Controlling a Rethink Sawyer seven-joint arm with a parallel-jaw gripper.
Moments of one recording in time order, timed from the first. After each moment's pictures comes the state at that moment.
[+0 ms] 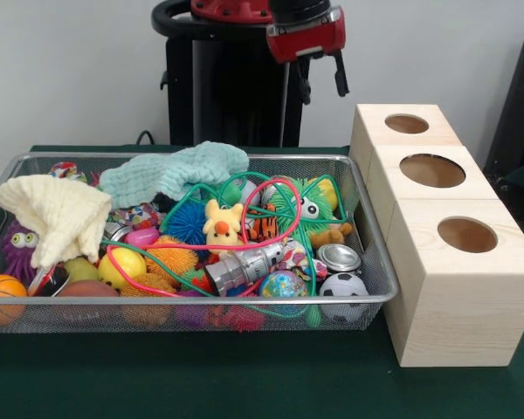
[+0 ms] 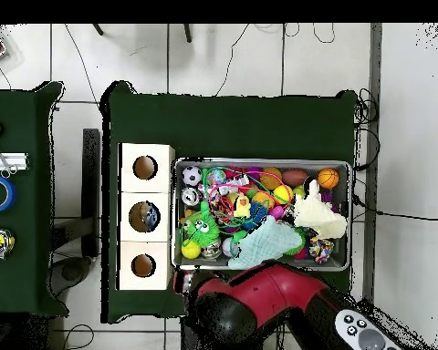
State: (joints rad) arm -0.87 -0.87 0.86 2.34 -0.60 0.35 2.30
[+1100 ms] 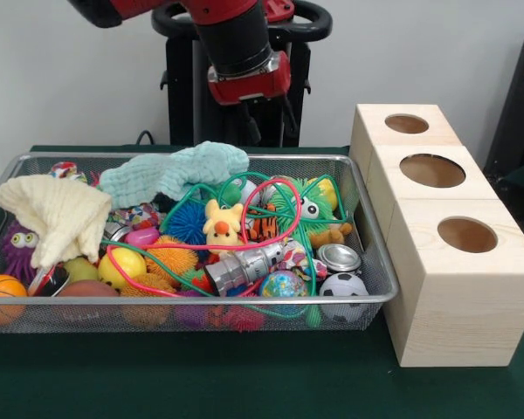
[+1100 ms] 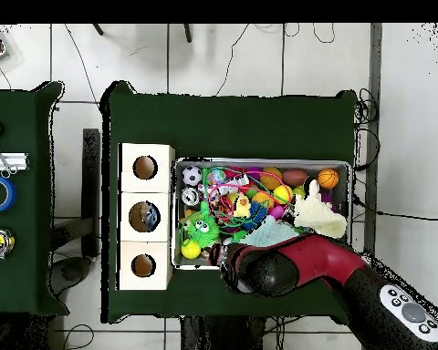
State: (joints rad) arm -1.04 -0.64 0.88 2.13 -0.65 0.61 2.23
